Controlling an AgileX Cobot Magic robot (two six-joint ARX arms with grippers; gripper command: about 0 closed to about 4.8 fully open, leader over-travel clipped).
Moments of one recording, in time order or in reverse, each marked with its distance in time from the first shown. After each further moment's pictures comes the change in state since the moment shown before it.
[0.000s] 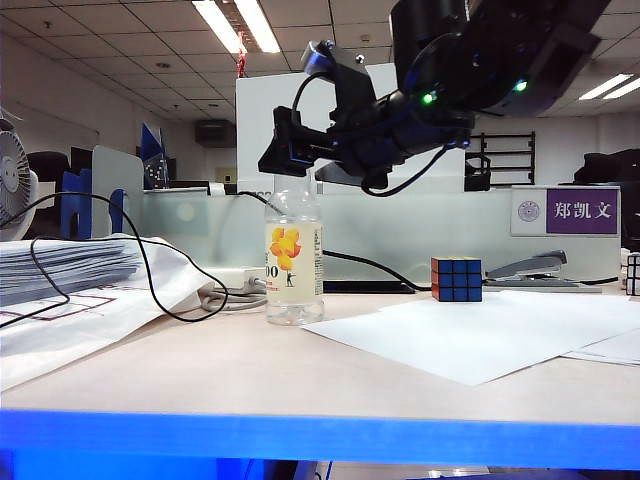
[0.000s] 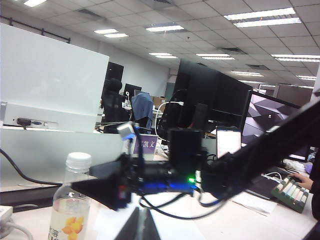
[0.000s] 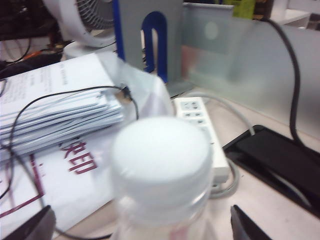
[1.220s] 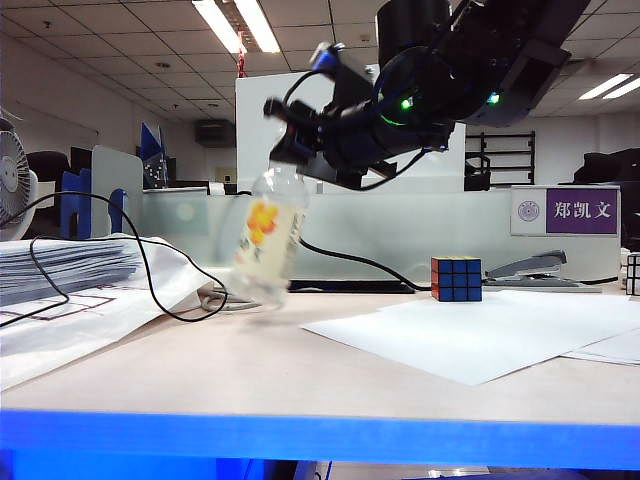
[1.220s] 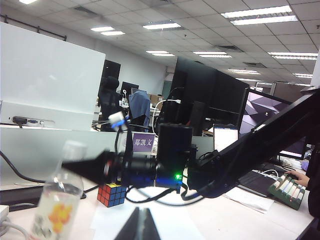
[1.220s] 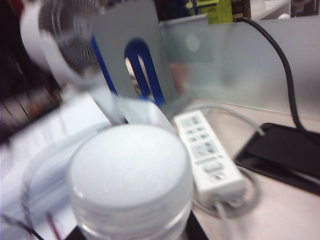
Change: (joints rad) left arm 0.000 0.000 0.000 0.000 0.009 -0.001; right arm 0.016 0.054 0.063 0.077 0.061 0.324
